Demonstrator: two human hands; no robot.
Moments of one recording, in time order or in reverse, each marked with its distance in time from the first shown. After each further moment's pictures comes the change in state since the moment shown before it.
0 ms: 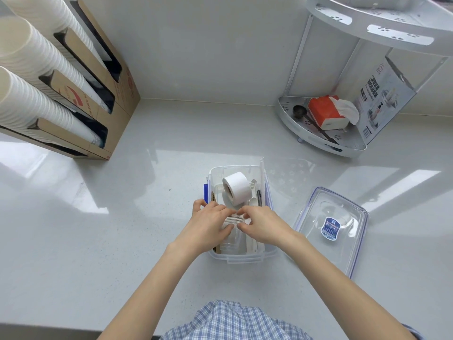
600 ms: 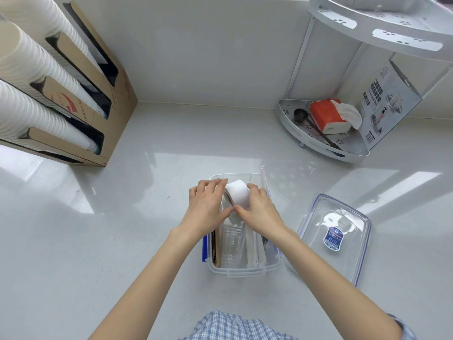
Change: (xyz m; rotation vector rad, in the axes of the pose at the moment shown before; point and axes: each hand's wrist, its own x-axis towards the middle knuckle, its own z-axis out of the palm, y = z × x) left_hand 0.043 -0.015 -0.013 -0.044 0.133 -0.160; right_hand 0.032 -0.004 -0.008 0.195 0.223 0.110
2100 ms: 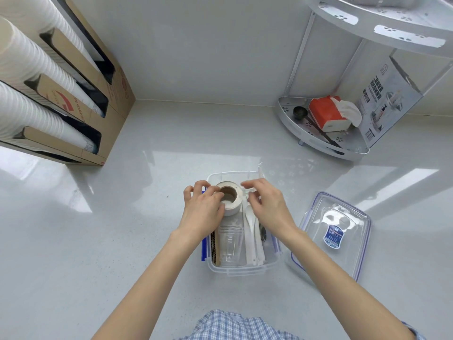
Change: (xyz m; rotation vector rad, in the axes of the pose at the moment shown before) left_hand -0.005 -0.002 0.002 0.180 -0.009 -0.012; right_hand 0.001 0.011 -0.010 0.172 0.252 -0.268
